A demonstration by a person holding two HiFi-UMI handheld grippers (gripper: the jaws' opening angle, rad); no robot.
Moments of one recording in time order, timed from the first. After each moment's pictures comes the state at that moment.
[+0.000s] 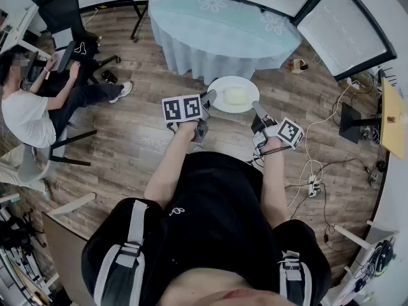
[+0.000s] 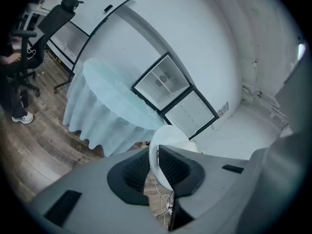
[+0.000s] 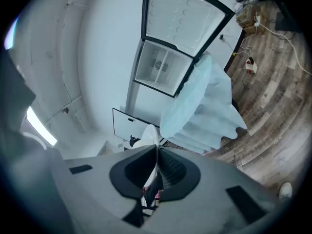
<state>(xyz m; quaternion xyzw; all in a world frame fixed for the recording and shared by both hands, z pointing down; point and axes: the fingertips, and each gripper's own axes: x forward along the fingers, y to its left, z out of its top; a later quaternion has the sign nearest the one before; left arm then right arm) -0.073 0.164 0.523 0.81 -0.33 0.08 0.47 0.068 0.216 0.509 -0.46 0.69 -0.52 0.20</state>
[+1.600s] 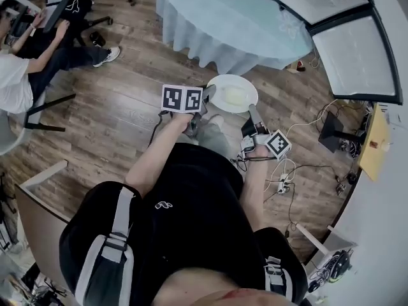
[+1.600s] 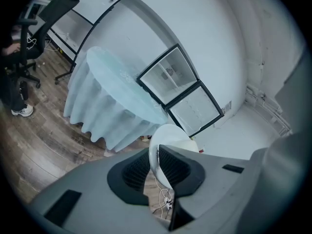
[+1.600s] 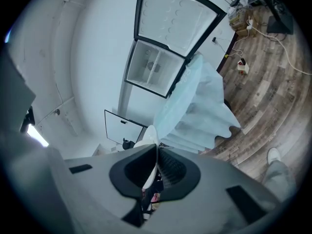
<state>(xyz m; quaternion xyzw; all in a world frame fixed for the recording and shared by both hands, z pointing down) -0.077 0.158 0.562 0.80 -0.31 0.11 0.51 0.059 0.212 0.538 -0.48 0.65 -0.55 0.21</state>
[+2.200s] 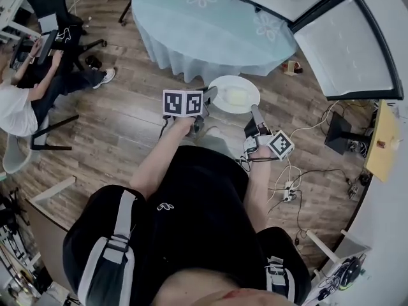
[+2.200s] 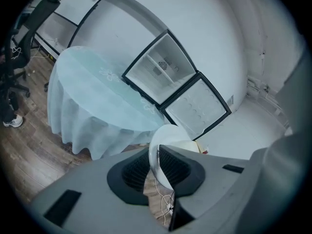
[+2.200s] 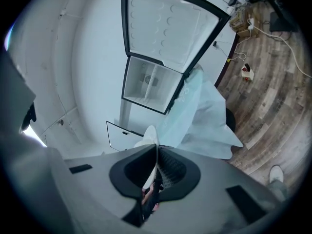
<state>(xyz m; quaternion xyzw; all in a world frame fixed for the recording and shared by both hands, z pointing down) 0.045 0.092 0.549 0.81 -0.32 0.13 0.48 0.181 0.151 0.534 -0.48 0.65 -0.53 0.25</state>
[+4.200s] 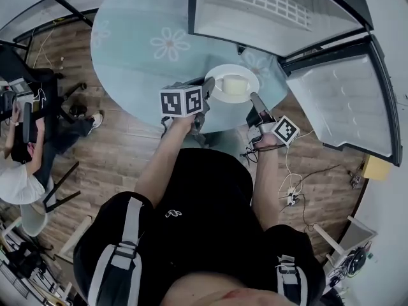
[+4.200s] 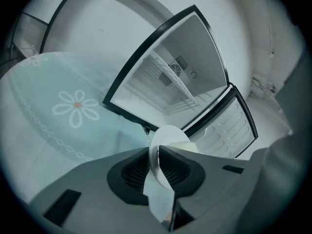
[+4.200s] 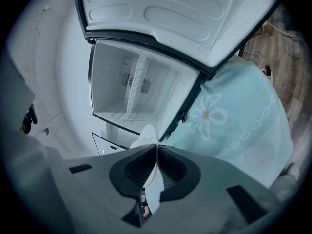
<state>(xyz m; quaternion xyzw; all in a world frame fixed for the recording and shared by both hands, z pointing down) 0.116 -0.224 0.547 0.83 -0.30 0.14 0.45 0.248 -0.156 0.544 -0.50 0.63 -0.54 0.25</state>
